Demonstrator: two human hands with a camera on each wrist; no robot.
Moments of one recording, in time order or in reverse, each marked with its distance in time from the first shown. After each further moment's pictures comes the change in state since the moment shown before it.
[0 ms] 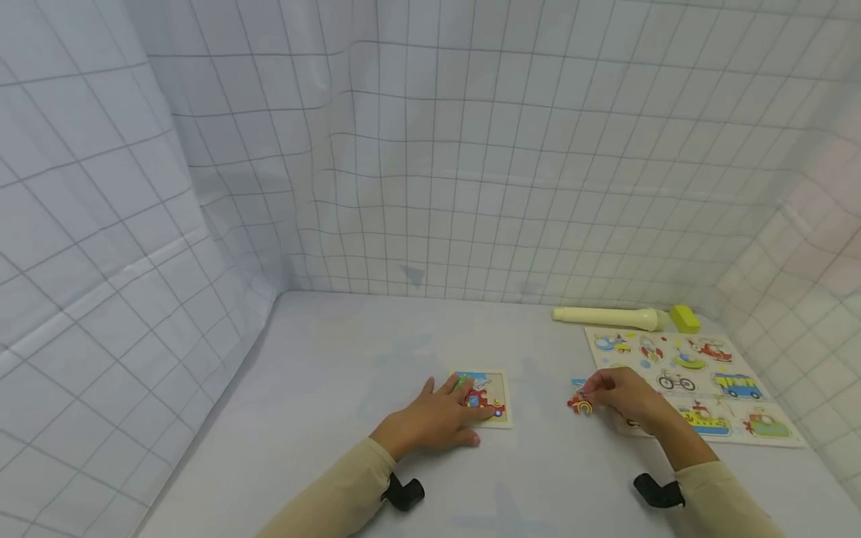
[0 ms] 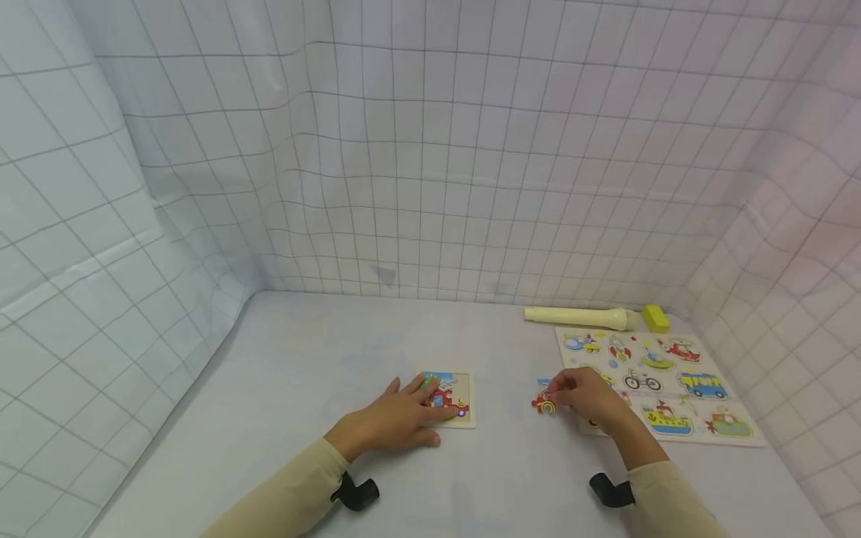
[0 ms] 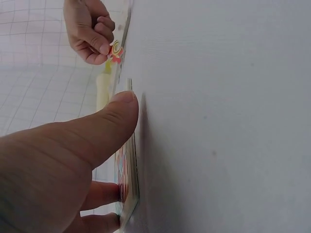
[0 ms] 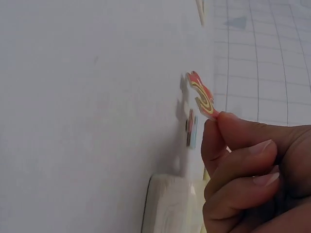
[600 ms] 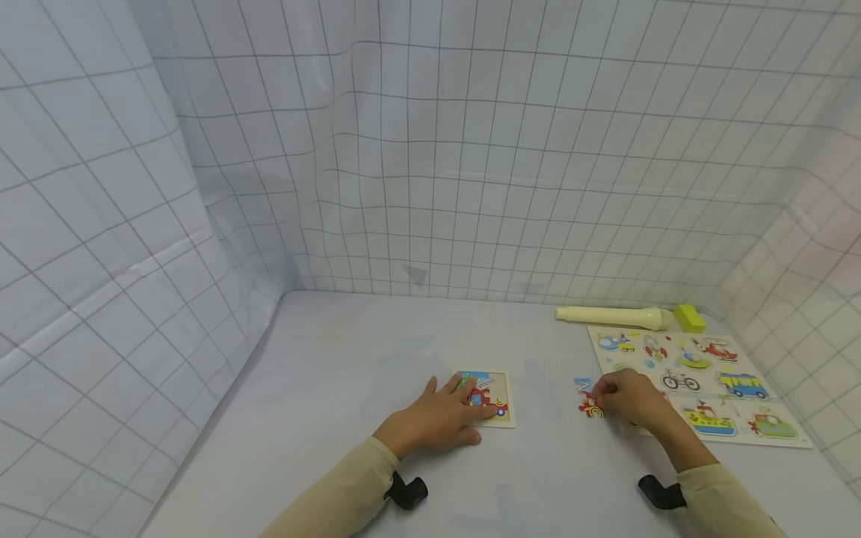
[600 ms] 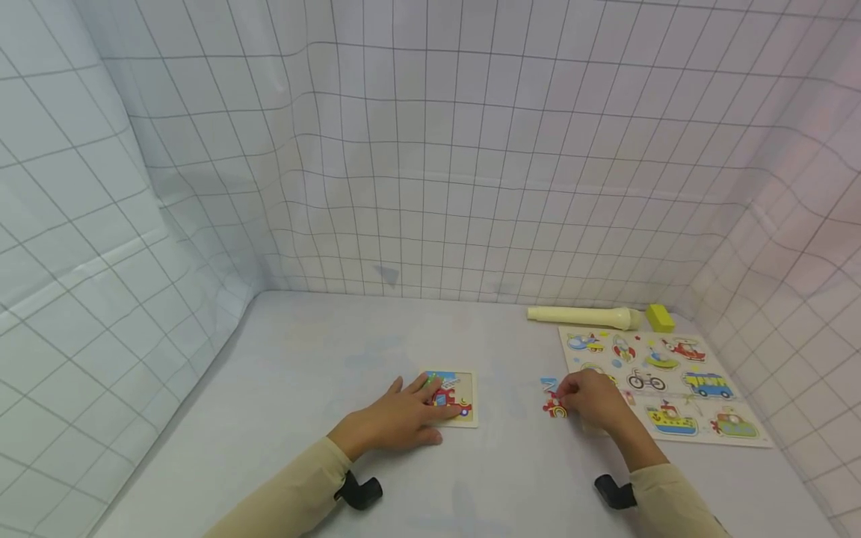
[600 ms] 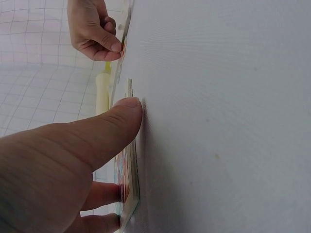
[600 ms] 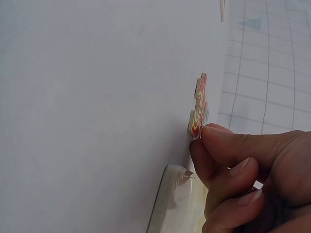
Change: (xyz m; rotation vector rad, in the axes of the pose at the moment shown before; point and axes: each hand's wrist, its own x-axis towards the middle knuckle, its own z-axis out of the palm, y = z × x) left_hand 0.000 0.000 0.002 0.013 -0.005 -0.014; right_hand 0.000 0.002 0.000 -0.367 0.090 -0.034
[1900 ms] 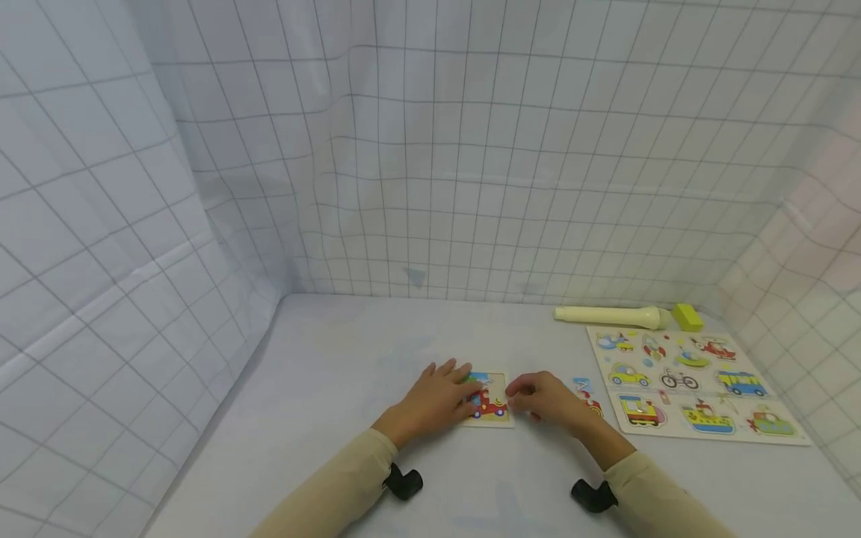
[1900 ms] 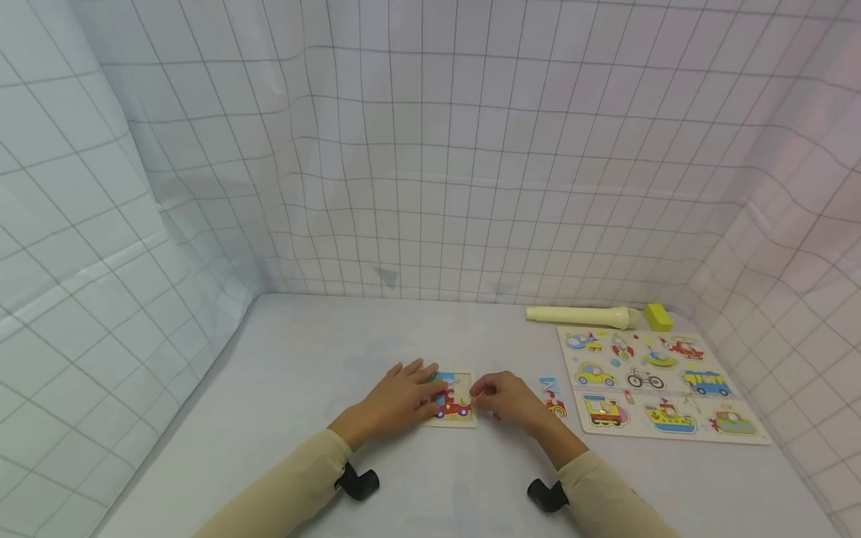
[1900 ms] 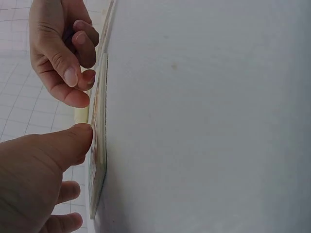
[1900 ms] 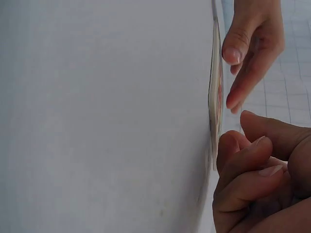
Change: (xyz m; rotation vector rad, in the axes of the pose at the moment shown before) left_hand 0.017 -0.018 0.006 0.054 0.248 -0.027; right_hand 0.025 -0.088 0.070 0.394 -0.162 -0.104
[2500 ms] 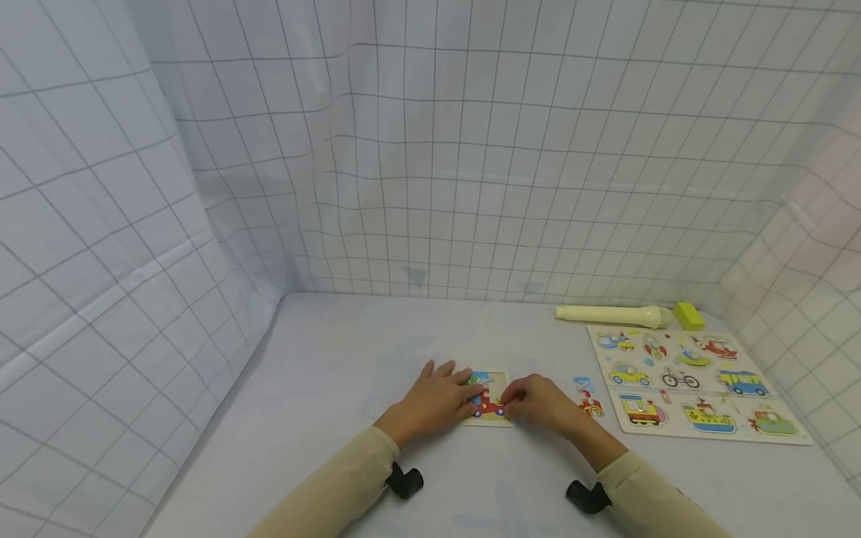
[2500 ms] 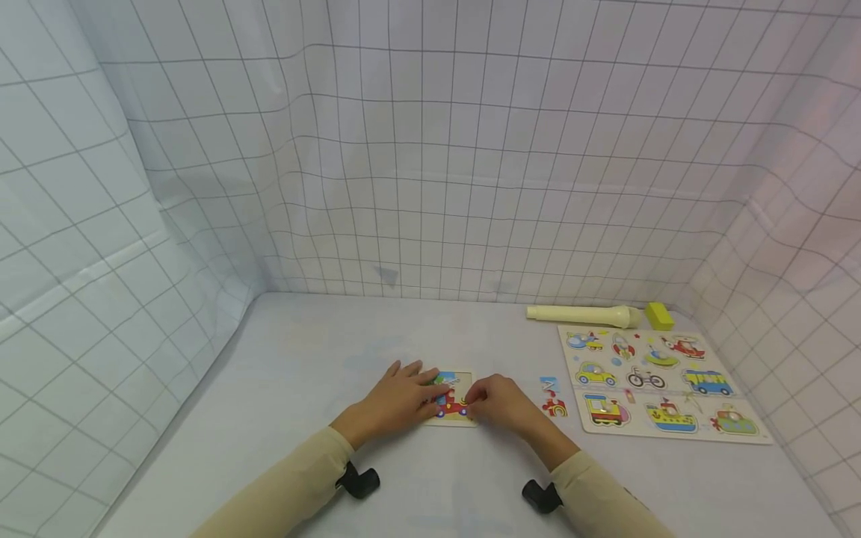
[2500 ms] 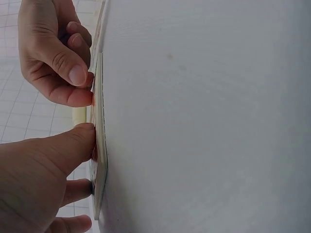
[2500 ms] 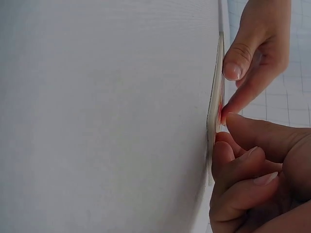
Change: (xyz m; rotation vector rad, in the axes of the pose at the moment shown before) left_hand -0.002 0.004 -0.004 0.104 -0.010 0.004; right_hand -0.001 -0.014 0.013 -0.149 -0.007 -0.060
